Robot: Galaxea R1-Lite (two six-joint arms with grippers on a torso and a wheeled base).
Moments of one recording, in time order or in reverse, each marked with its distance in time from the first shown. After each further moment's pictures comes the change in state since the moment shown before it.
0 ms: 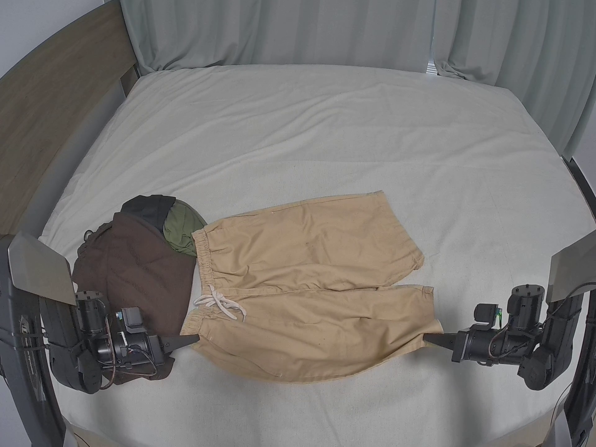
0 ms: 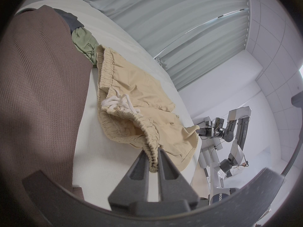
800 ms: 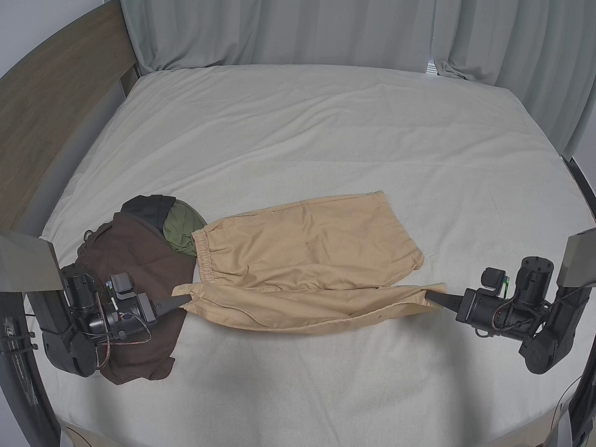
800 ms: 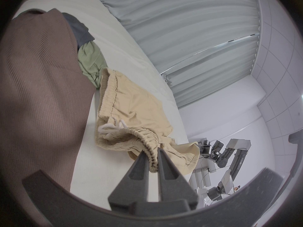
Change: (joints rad) left arm -0.003 -0.120 -0.109 0.000 0.070 -0.344; right arm 0.001 -0.104 -0.136 0.001 -0.008 0.247
